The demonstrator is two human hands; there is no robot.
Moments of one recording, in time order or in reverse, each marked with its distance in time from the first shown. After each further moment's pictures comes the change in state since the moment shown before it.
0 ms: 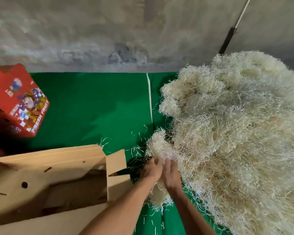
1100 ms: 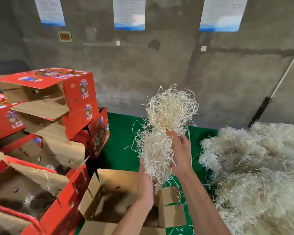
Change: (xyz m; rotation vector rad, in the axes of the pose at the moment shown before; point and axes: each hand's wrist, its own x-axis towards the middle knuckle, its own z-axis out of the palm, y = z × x) left_hand -0.150 0.018 -0.251 -1.112 0.256 0.181; right_hand -0.140 -0.329 0.075 0.604 -0.330 -0.308
